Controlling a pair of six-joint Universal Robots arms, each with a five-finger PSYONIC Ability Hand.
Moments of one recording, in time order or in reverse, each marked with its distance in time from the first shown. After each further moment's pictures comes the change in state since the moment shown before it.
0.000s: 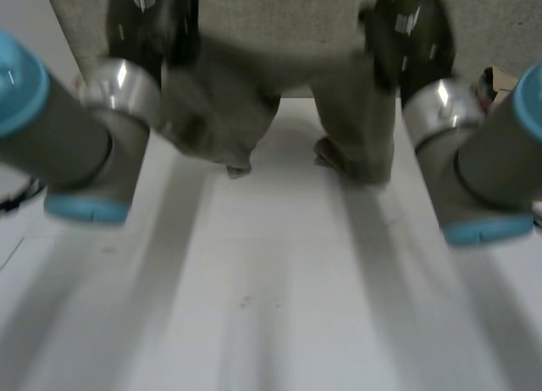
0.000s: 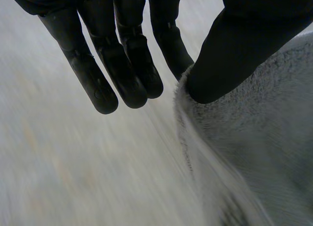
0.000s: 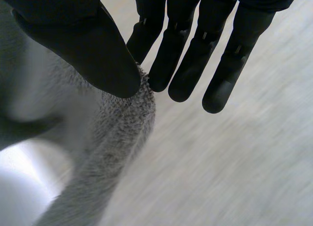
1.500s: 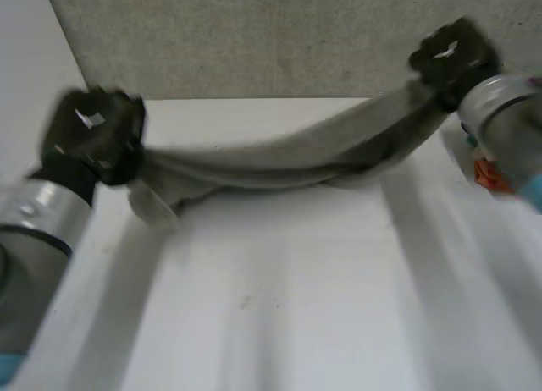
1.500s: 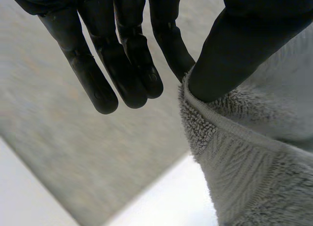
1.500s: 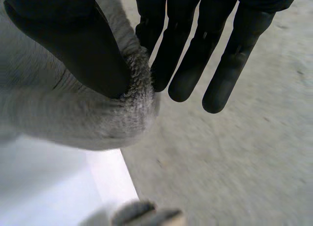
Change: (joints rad) left arm 0.144 0.423 -0.516 -0.150 0.037 0.157; right arm -0.228 0.052 -0.267 0.512 -0.130 -0.393; left_hand 0.000 0.000 0.000 0.001 0.000; right_hand -0.004 0.000 0.000 0.000 -0.046
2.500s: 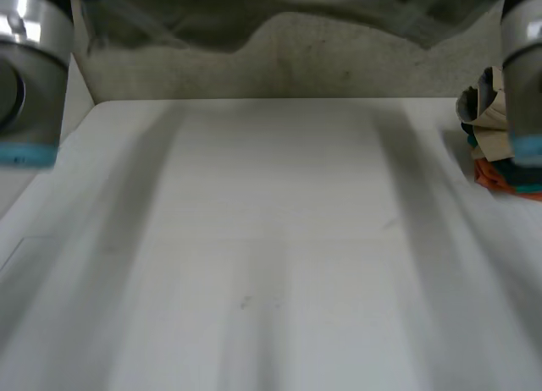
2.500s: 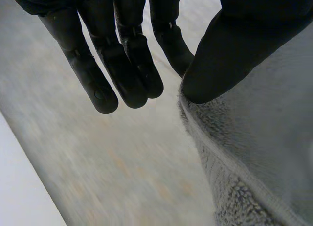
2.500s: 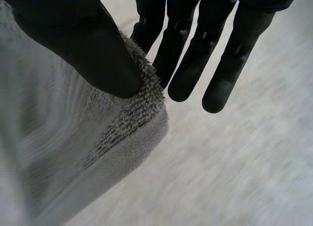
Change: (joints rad) left arm 0.054 -0.342 0.568 0.234 0.059 0.036; right arm 0.005 -0.026 0.062 -0.578 0.119 0.393; left_hand 0.000 0.003 0.003 0.001 0.017; right_hand 0.000 0.000 0.004 0.001 0.042
